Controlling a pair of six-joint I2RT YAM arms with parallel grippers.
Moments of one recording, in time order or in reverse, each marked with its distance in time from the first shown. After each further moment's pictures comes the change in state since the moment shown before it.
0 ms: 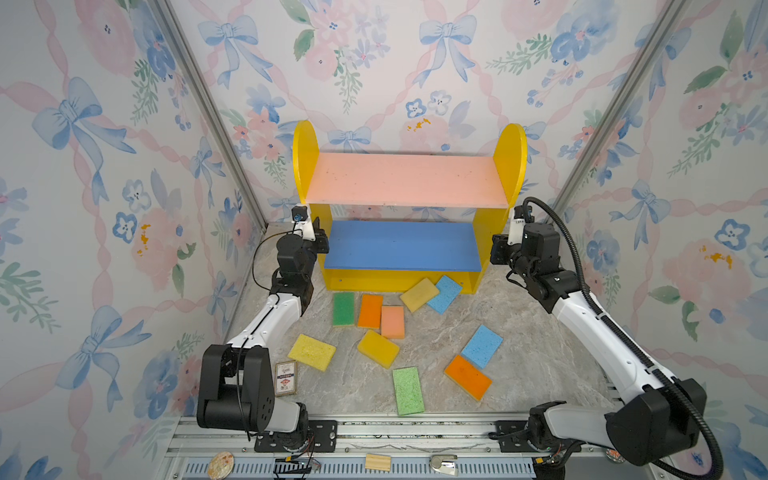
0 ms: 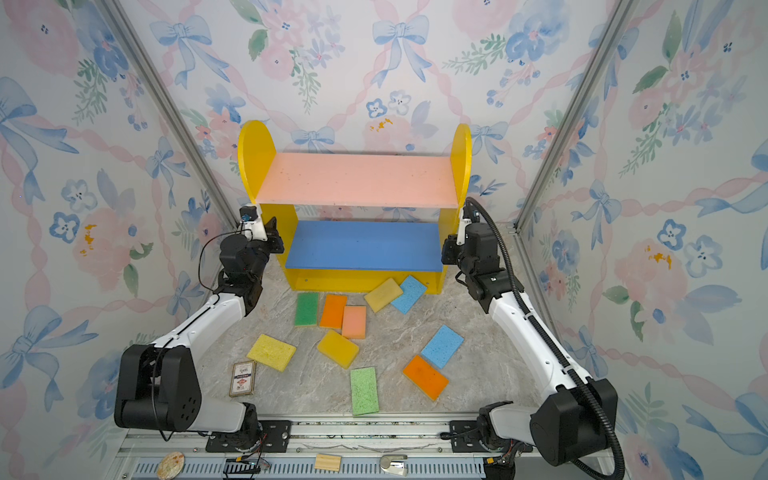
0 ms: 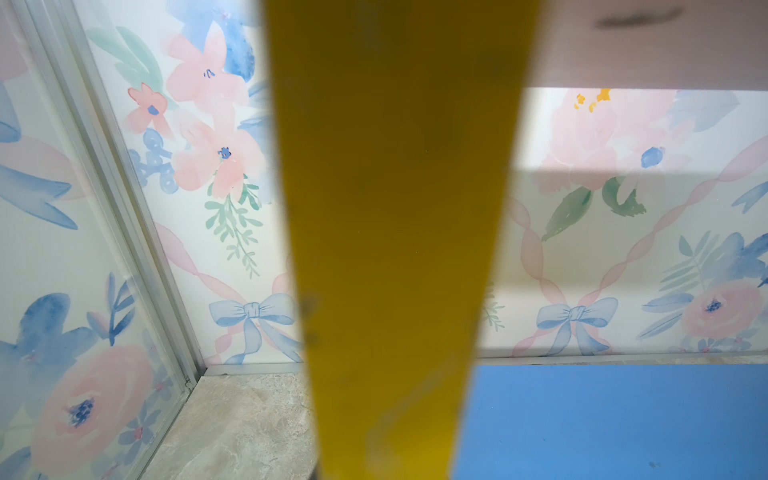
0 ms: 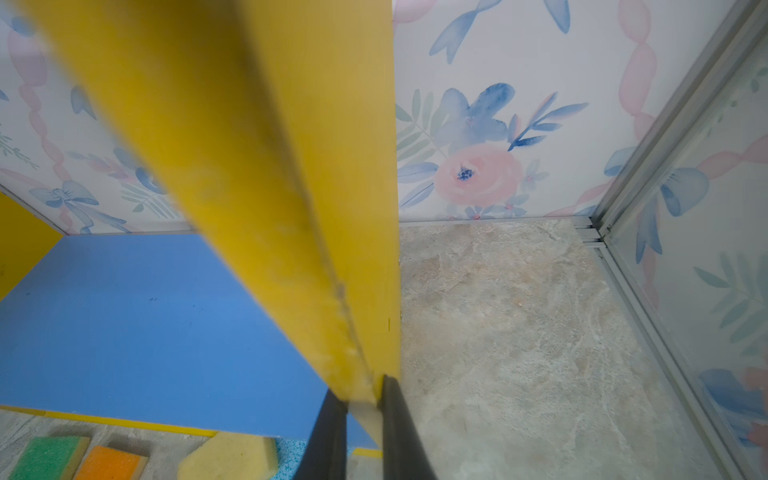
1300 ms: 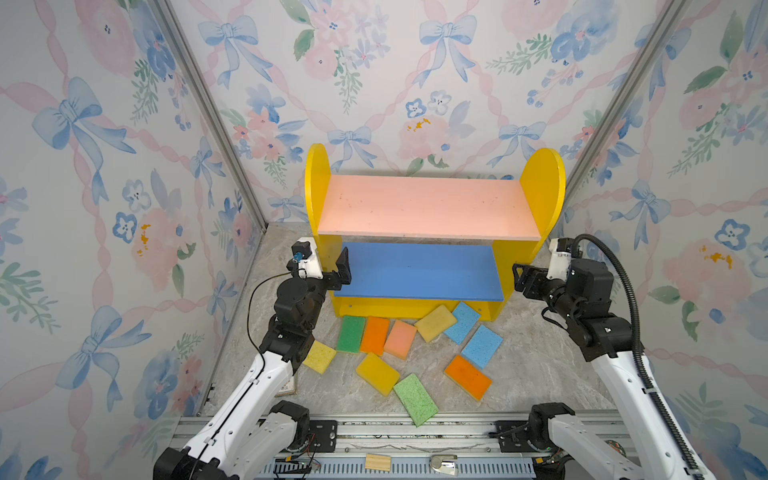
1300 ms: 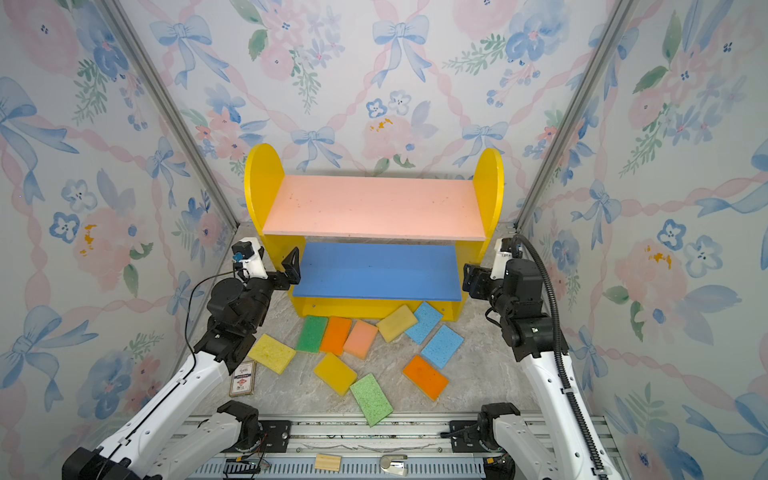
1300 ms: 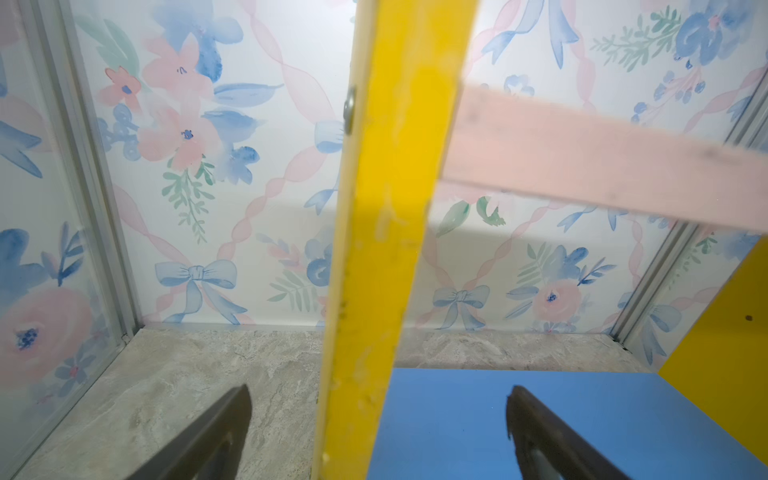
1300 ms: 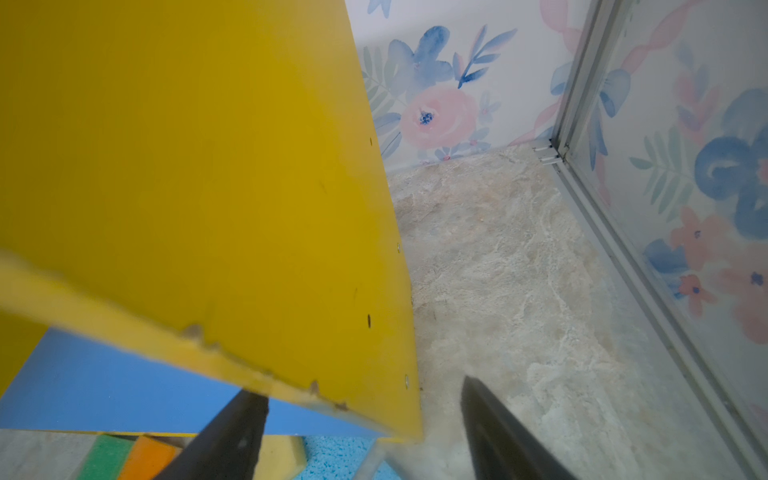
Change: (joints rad) left arm -0.238 -0.532 -0.239 -0.260 -0.124 -0.153; right arm -0.175 -0.416 -0.159 -0.298 -0.152 0.098
